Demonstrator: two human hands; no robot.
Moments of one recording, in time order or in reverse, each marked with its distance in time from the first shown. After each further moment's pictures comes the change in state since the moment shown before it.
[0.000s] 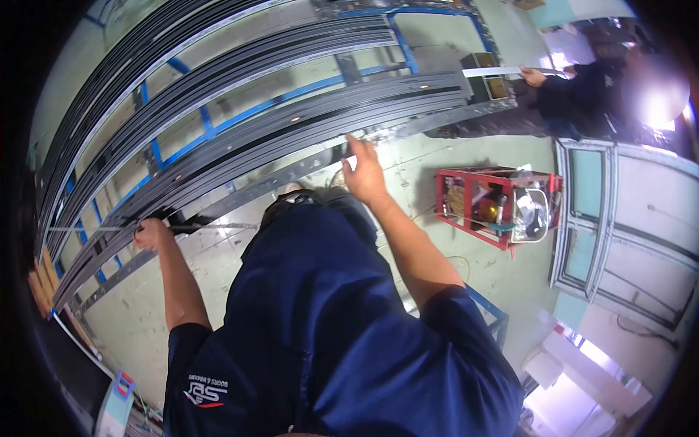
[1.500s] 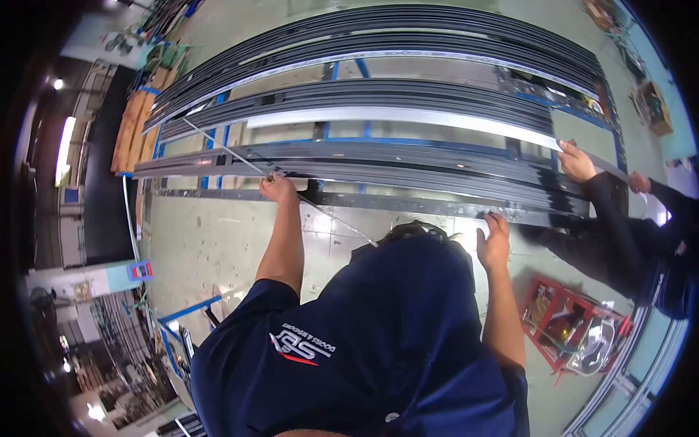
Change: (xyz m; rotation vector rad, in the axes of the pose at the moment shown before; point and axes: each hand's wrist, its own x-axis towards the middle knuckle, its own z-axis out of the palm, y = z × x) left_hand 0.000 -0.011 -0.023 -0.389 -0.052 -0.037; right_hand -0.016 0.010 -0.006 -0.091 -0.121 -0.142
